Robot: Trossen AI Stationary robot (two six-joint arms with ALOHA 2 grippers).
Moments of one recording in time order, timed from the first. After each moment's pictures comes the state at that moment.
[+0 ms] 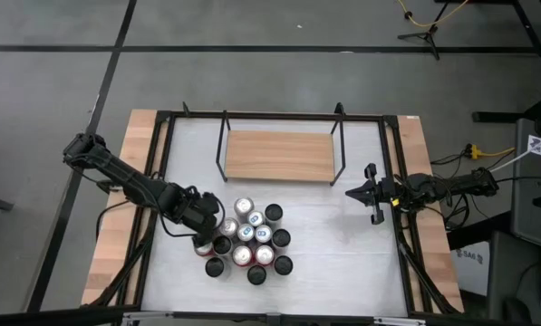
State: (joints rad) left arm -0.45 1.34 0.99 -1.01 -0.17 -0.89; right arm 0.24 0.00 0.01 0.06 0.17 0.00
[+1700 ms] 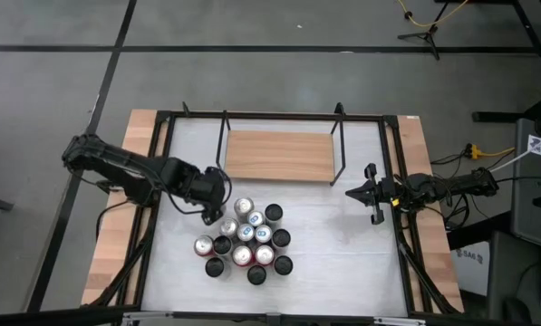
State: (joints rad) left arm -0.23 1.33 1.20 -1.18 -0.19 -0.83; right arm 0.24 0.00 0.01 0.06 0.17 0.00
